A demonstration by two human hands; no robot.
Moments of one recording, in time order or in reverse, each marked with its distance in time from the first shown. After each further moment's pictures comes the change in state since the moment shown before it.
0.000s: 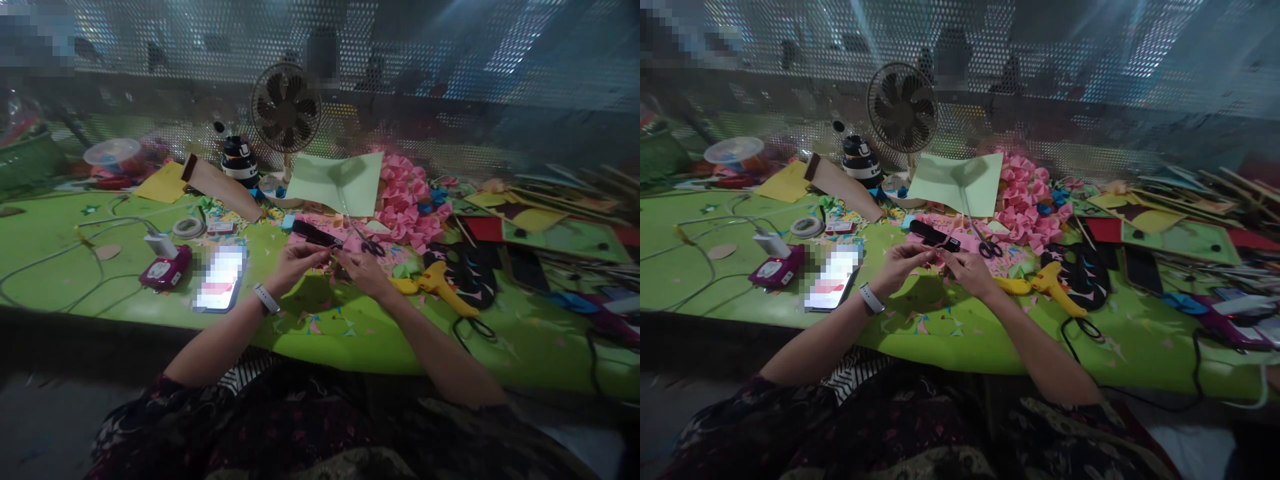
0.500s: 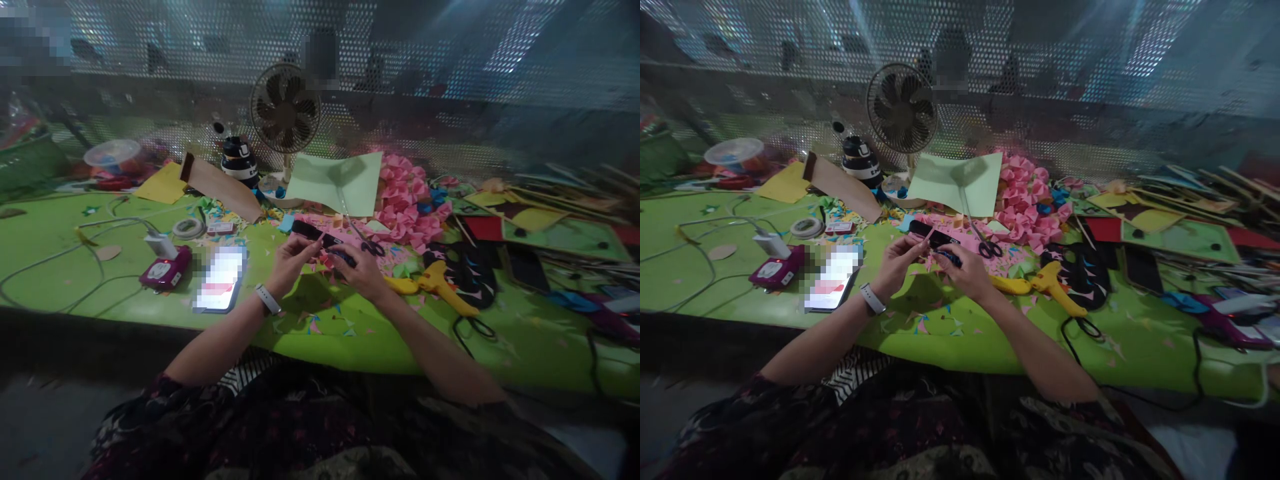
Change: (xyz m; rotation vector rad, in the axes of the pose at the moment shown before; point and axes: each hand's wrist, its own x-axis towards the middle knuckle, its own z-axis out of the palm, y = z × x) left_hand 0.000 0.000 0.003 -0.090 0.137 0.087; right_hand 0.002 0.005 0.007 -0.061 0.142 -0.225
